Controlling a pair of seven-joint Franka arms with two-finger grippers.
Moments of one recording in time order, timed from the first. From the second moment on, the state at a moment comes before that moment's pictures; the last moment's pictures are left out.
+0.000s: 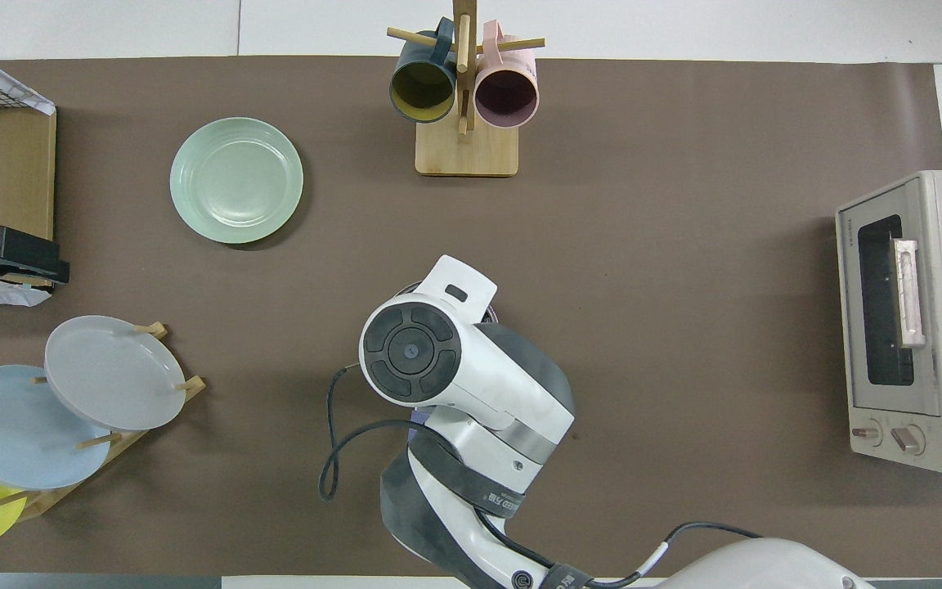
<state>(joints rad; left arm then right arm) -0.04 -0.04 0.01 -1.64 -0.03 1.54 -0.01 0.25 0.36 0.58 -1.73 -0.26 2.09 0.69</state>
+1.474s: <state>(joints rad) -0.05 -0.04 -0.01 -1.64 -0.03 1.54 -0.01 0.09 0.35 0.57 -1.58 -0.29 1.92 0.51</state>
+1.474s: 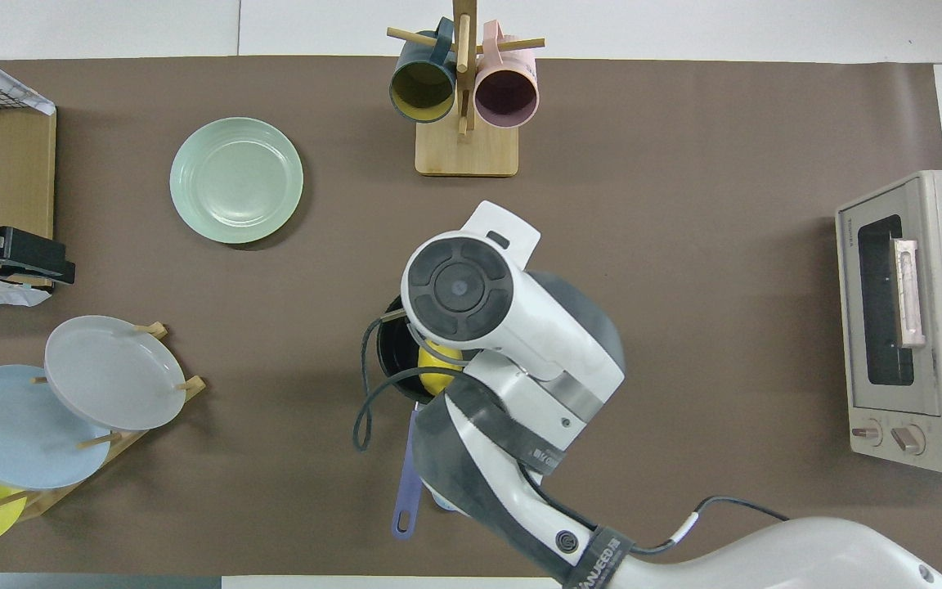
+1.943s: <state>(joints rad) -0.31 -0.04 -0.03 -1.68 -0.11 1.60 -0.21 -0.25 0.31 0.57 -1.63 -0.29 1.82 0.05</state>
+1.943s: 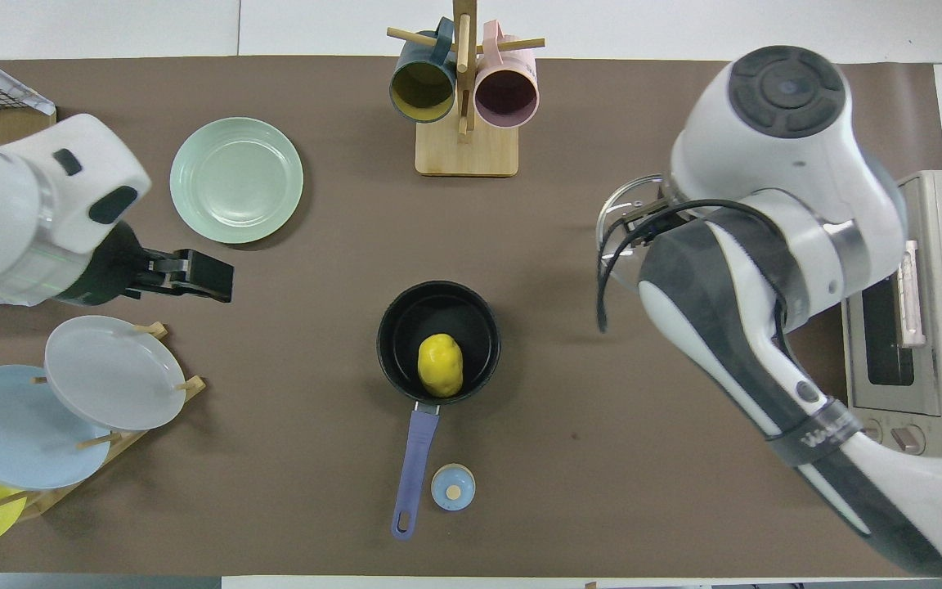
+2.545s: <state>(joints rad) -0.67 0.08 -0.04 -1.97 -0.11 2.03 -0.61 -0.46 0.16 0.57 -2.09 -0.20 2.17 -0.11</state>
